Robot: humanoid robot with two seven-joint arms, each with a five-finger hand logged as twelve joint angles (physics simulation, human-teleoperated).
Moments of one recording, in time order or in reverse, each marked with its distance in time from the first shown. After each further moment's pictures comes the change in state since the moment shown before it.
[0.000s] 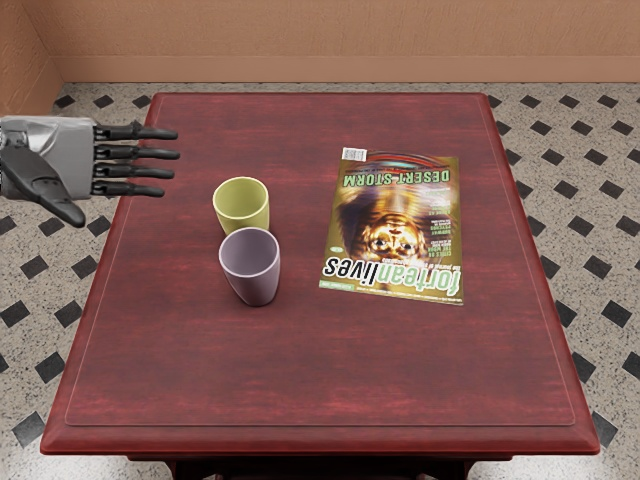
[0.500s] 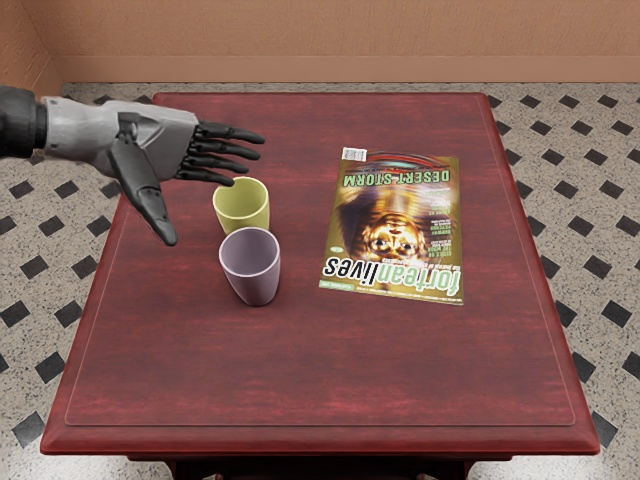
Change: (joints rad) left arm -0.142 -0.298 -0.028 0.043 0.429 0.001 0.000; right arm 0.002 0.000 -0.011 0.002 -0.008 0.000 0.000
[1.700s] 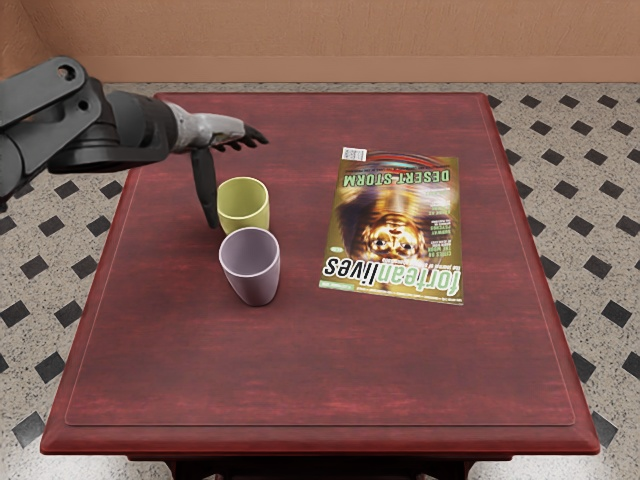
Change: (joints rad) left arm -0.083 -0.410 0.139 0.232 0.912 0.172 0.000; right arm 0.009 0.000 -0.001 0.001 0.000 0.000 -0.006
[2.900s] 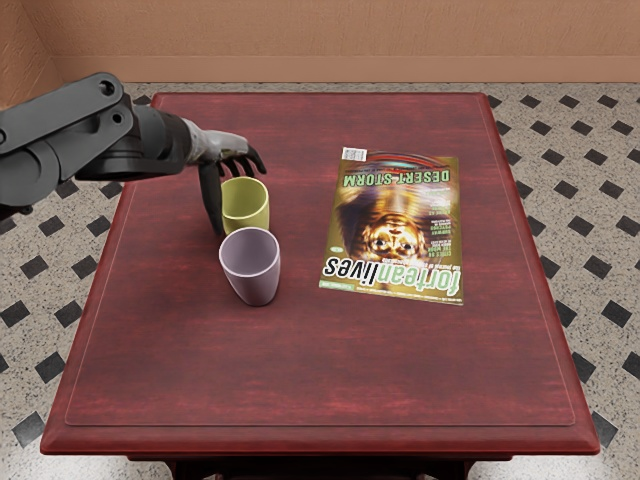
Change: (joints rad) left arm -0.031 -0.069 0.095 0.094 0.010 -0.008 0.000; right arm 0.000 0.000 0.001 0.003 -0.001 0.006 0.000
